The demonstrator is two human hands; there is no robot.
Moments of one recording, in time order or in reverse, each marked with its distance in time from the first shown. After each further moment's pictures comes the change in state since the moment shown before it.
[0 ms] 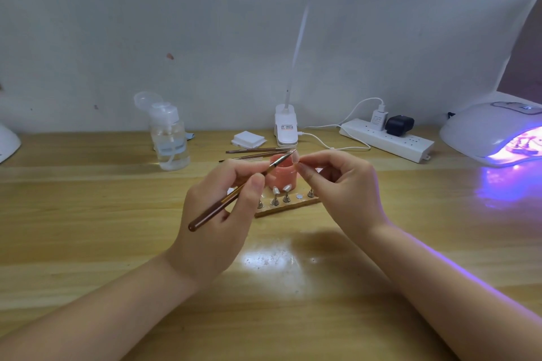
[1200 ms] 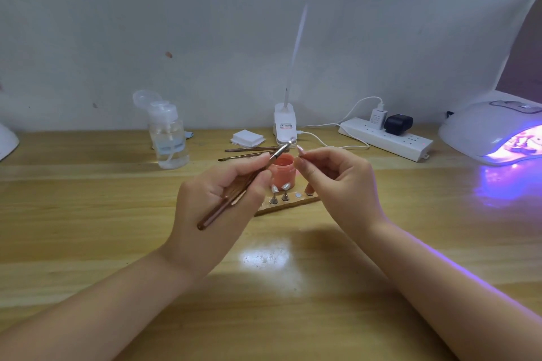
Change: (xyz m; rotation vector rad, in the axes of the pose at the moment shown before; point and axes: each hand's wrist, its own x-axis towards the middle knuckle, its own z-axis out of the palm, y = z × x) left_hand 0.003 0.001 -0.001 -0.129 0.008 -0.092; right_hand 0.000 -0.007 0.001 0.158 -0.061 0.071
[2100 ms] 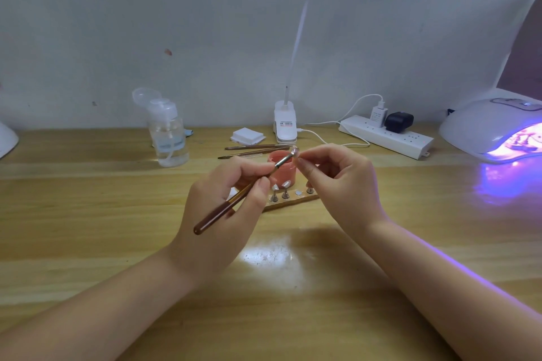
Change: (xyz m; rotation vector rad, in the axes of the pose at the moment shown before) left_hand -0.003 0.004 0.004 0.117 -0.055 0.046; right_hand -0.001 0.001 0.001 -0.121 0.036 -0.044
